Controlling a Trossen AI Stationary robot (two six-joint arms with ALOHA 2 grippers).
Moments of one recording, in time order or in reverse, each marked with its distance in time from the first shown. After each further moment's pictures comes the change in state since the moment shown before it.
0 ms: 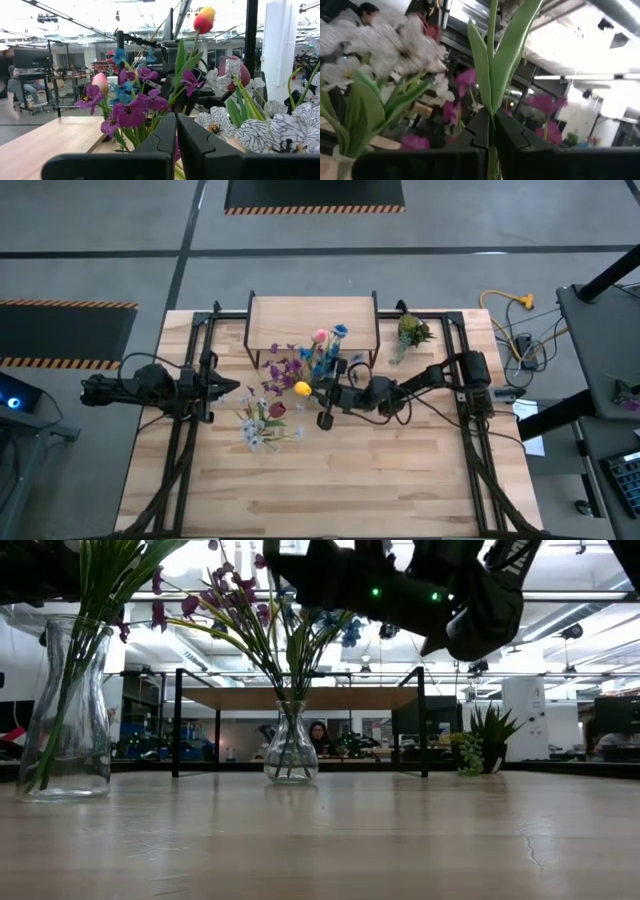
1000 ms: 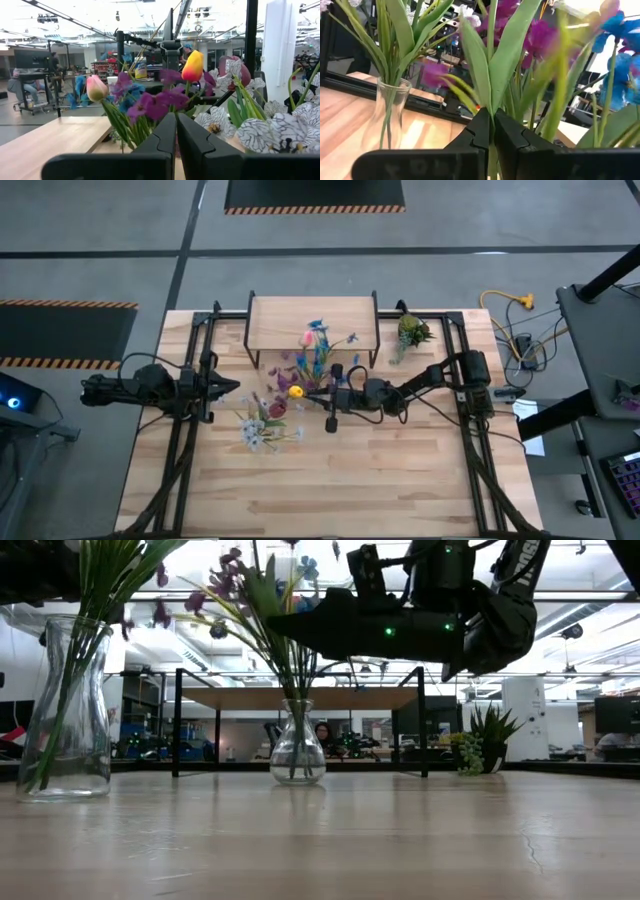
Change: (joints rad) left arm 0.000 0.000 0.000 0.000 0.000 0.000; right arm -0.010 0.000 -0.093 -0.181 -0.019 0.167
